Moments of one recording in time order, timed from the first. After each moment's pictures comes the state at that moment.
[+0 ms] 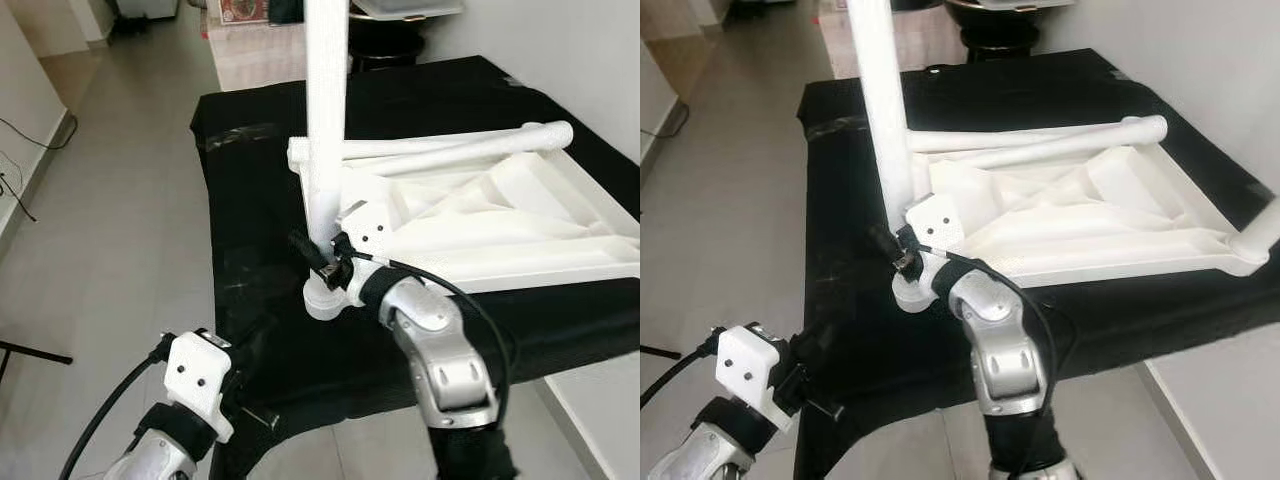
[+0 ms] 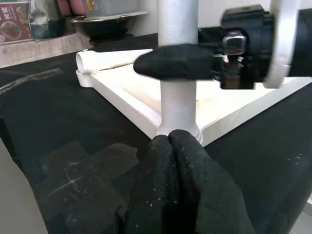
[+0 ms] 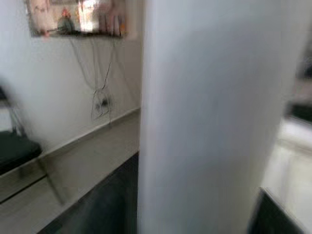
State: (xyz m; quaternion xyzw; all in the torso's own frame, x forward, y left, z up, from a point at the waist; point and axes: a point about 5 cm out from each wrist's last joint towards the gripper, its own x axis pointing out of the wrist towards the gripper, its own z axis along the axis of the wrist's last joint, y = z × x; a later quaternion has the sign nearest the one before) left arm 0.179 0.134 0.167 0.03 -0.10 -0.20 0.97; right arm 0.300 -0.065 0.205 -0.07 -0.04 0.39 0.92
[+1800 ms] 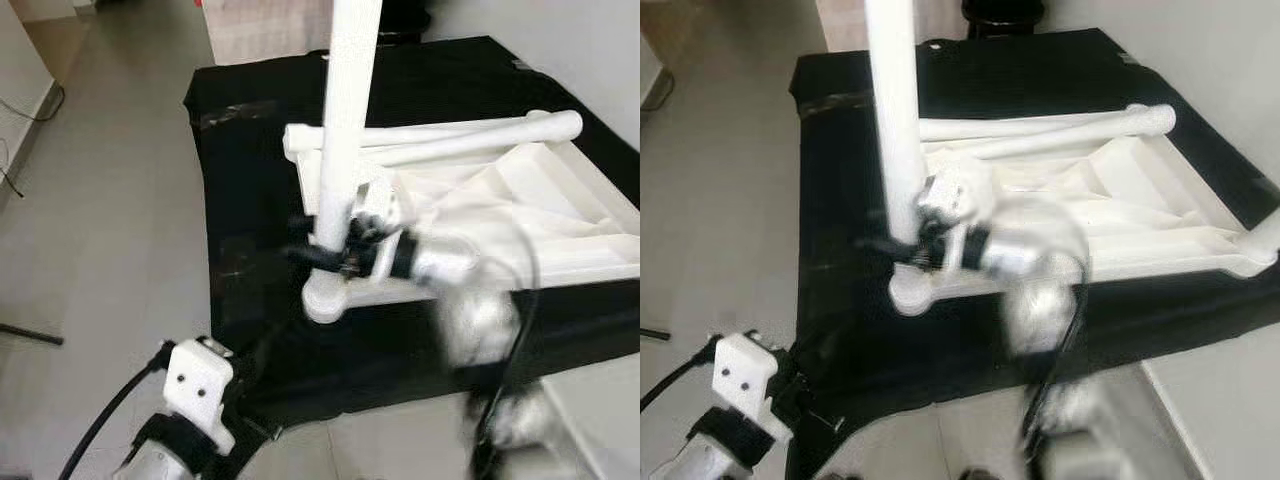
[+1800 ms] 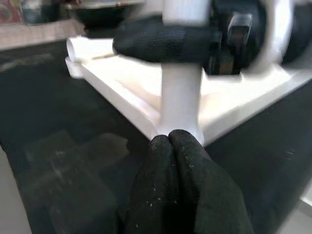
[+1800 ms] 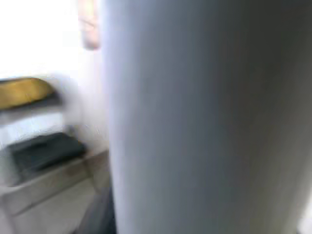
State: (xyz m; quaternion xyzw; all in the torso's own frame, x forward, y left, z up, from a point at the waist) left arm 0.175 0.129 0.166 0.03 -0.09 -0.21 0.97; right arm 0.303 -0.059 0.196 -0.05 -0.07 0.41 0.91
